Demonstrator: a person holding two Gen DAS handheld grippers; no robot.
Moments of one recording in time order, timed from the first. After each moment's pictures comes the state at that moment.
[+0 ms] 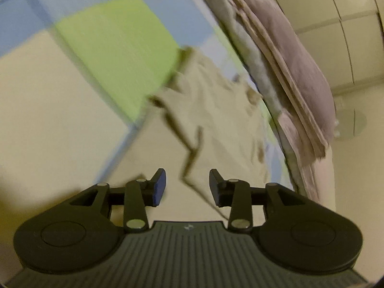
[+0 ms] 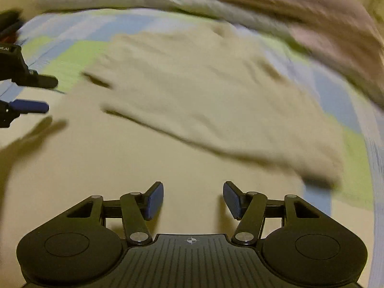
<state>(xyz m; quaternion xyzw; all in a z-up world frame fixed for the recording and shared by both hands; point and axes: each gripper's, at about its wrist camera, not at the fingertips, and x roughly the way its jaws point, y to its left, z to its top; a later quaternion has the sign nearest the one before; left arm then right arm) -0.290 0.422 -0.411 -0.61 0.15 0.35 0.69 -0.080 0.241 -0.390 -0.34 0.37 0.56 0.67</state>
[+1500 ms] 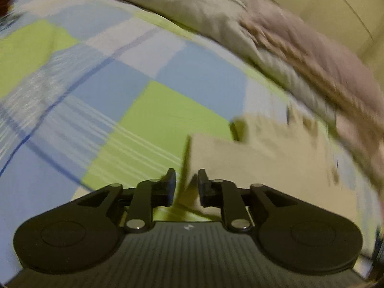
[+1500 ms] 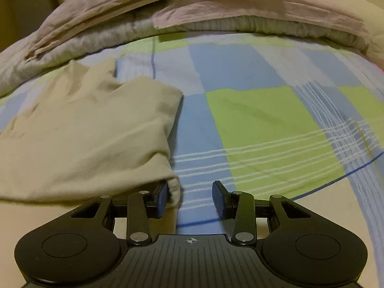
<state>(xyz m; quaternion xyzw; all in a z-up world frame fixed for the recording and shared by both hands) -0.335 0.494 -0.413 -0.44 0.21 0.49 0.73 0.069 0.260 -0.403 -0.20 0.40 0.46 0.76</state>
